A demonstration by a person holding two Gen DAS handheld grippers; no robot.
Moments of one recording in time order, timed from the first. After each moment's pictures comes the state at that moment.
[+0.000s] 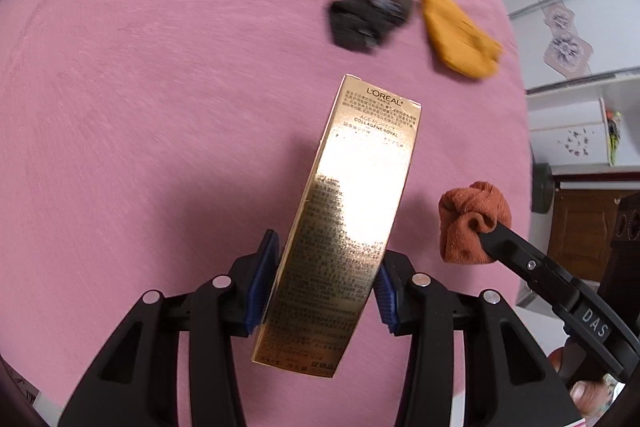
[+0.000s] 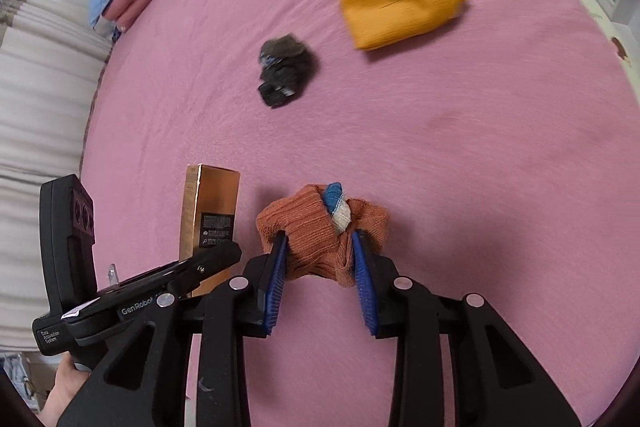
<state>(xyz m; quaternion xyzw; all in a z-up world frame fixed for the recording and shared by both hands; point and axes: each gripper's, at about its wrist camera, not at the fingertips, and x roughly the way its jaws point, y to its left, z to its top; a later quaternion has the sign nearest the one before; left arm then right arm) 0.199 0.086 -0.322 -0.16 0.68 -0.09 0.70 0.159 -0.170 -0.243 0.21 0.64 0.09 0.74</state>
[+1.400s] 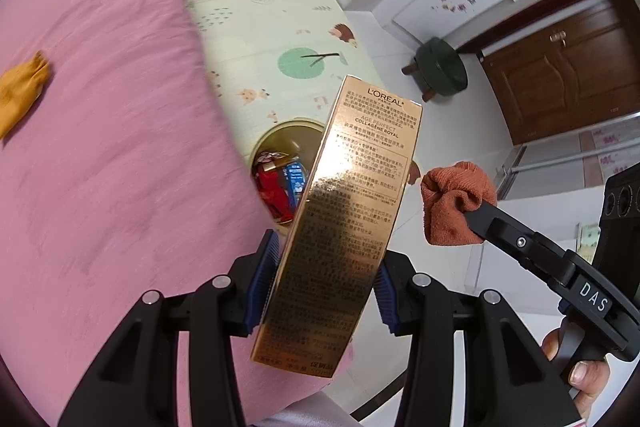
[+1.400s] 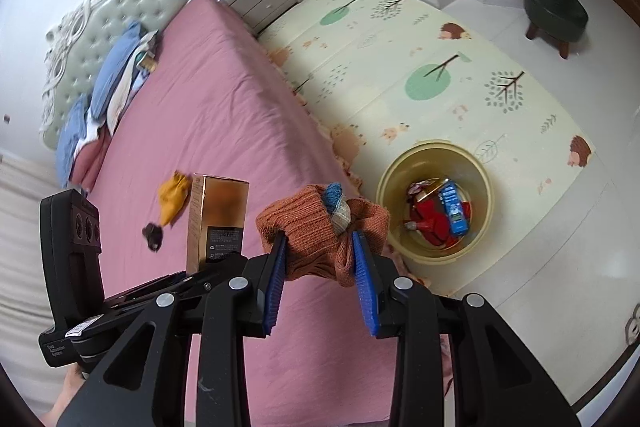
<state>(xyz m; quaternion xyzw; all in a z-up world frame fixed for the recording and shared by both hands) 0.122 -0.415 -0.211 -0.01 0.66 -0.32 0.69 -0.005 -0.602 -0.129 0.33 0.52 -0.08 0.78</state>
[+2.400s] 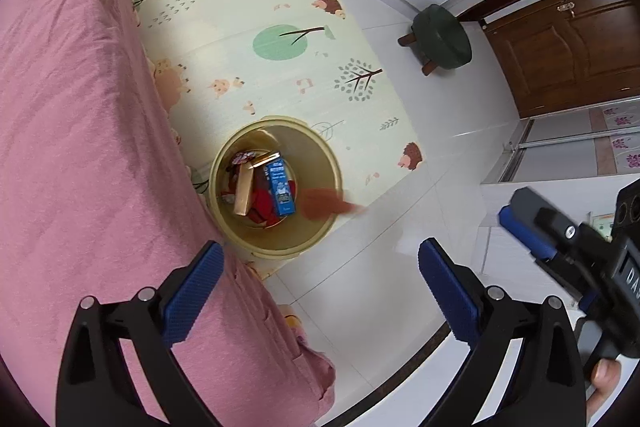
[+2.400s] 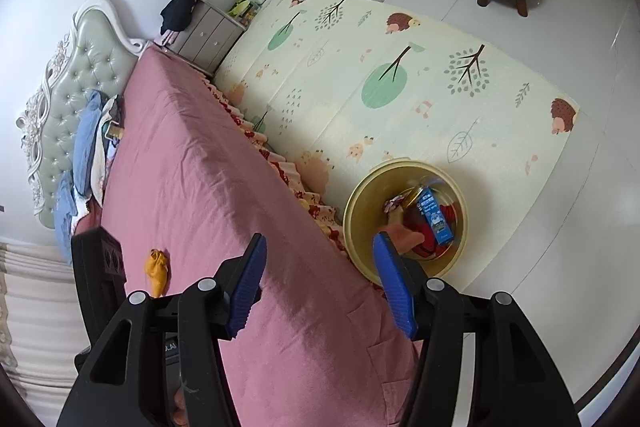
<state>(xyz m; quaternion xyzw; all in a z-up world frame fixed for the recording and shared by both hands) 0.166 -0.522 -0.269 0.03 0.69 -0.32 0.65 0.003 -0.725 -0.167 0.41 0.49 -0.15 0.75</state>
